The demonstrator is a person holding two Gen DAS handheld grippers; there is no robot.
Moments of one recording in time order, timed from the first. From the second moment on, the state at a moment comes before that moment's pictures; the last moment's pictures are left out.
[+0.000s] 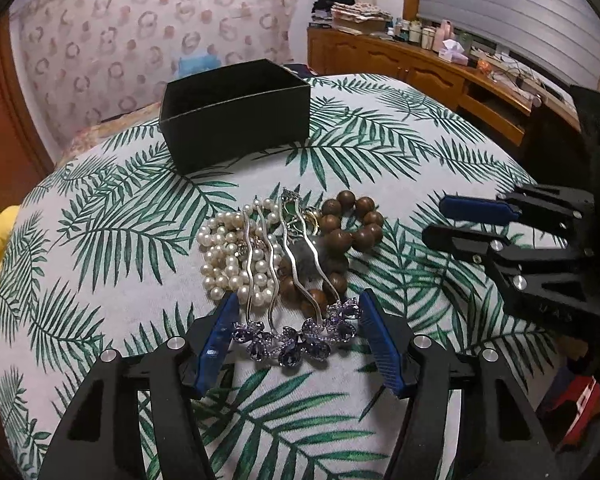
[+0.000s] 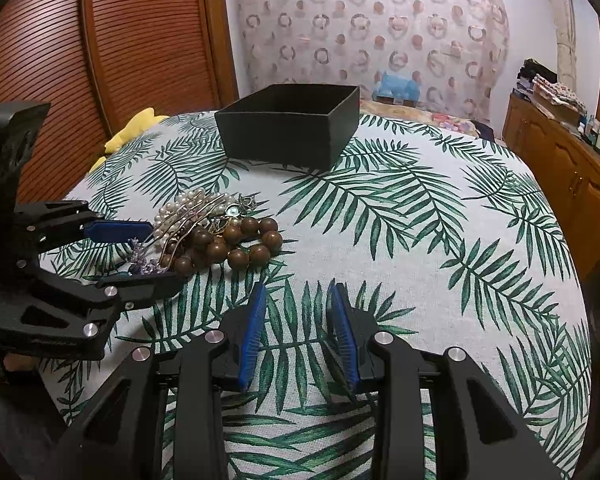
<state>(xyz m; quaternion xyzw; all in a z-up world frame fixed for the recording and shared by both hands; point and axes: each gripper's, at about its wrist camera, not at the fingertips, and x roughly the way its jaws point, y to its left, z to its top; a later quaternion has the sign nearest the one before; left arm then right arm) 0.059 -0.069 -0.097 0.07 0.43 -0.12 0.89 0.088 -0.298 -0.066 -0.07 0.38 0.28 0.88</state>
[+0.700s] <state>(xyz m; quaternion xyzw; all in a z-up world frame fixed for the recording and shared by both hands) 0.020 -0.024 -0.054 0.04 0.37 -0.12 0.92 0.086 -0.251 -0.047 -0.15 0.37 0.33 0.86</state>
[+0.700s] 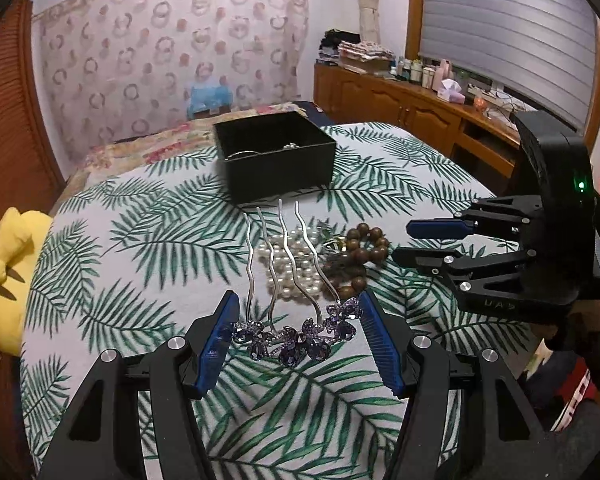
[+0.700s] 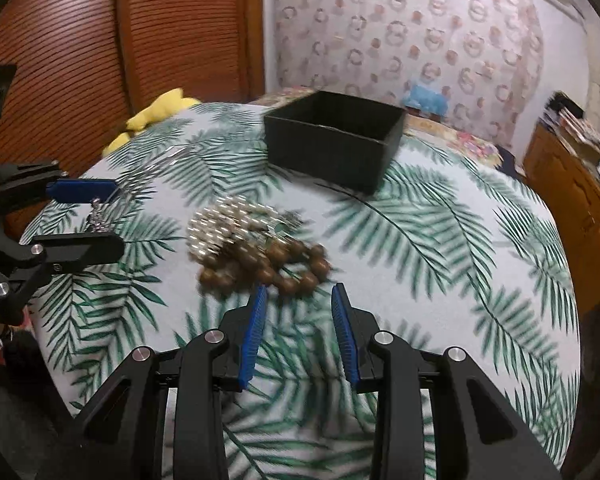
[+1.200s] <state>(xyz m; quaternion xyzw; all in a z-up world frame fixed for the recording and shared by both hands) 0.018 -0.015 -0.051 0.02 0.36 -0.12 0.92 0.115 -0.216 -0.054 -0.16 0.42 0.37 0.81</state>
